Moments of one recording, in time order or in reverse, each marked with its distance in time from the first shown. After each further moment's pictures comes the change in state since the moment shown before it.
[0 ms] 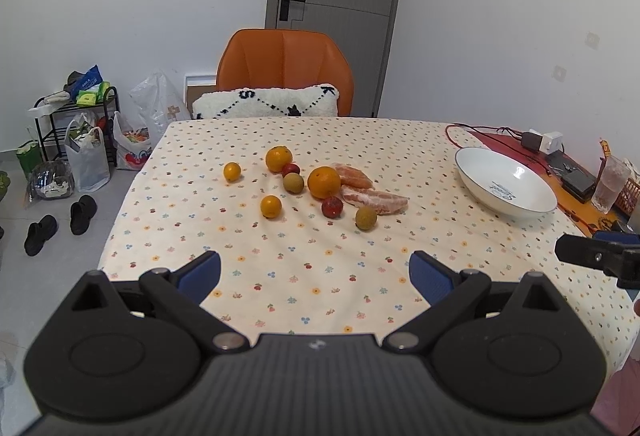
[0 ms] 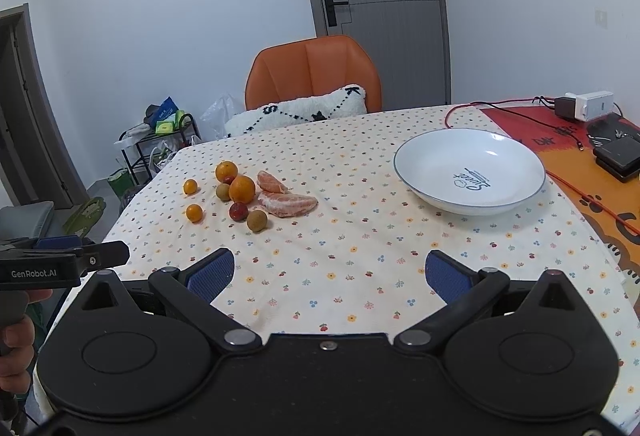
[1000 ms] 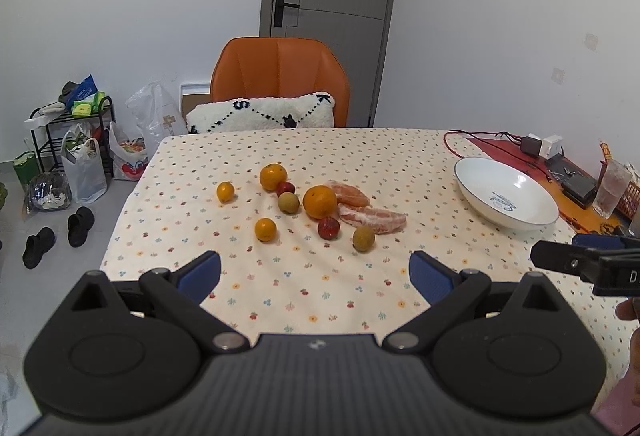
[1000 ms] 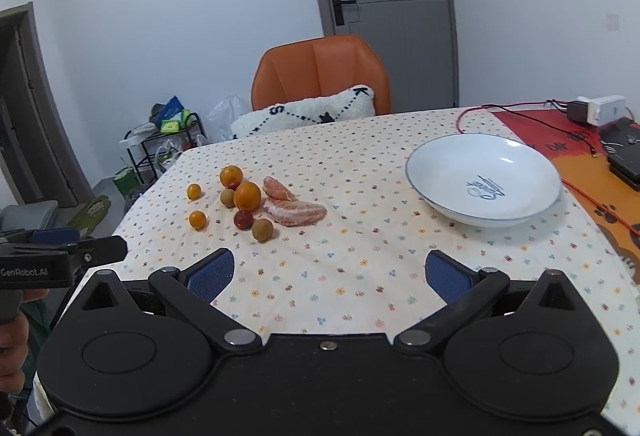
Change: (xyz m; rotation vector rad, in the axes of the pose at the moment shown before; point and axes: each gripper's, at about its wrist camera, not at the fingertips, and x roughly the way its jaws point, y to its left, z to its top) left arm 0.017 -0.004 0.020 0.023 -0.010 -0.004; right arm 0.023 0.001 0.009 0.002 -0.001 0.039
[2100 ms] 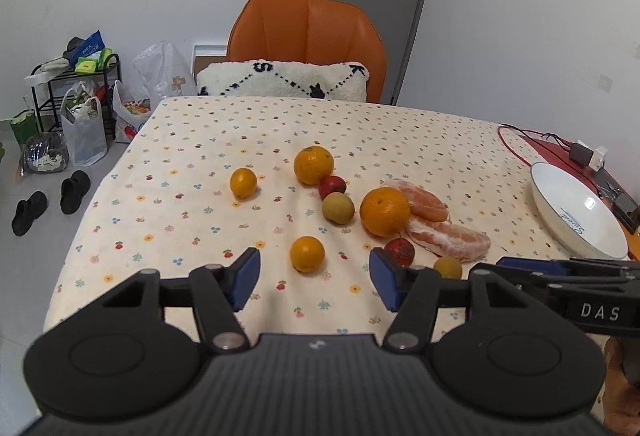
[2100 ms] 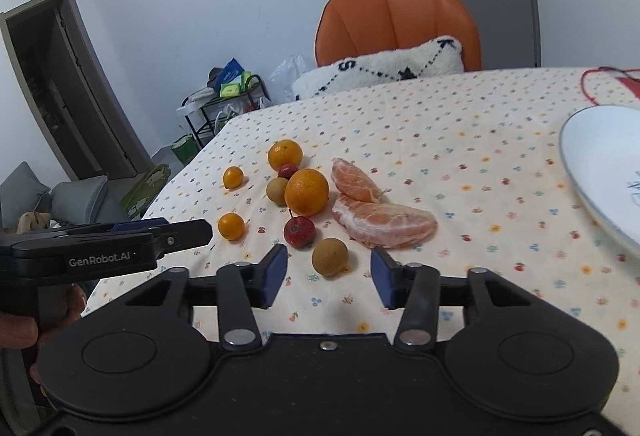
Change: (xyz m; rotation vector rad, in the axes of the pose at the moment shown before) left arm 0.123 0.052 0.014 -0.094 0.087 0.016; right arm 0.154 0.032 0.020 -0.015 0.156 0.207
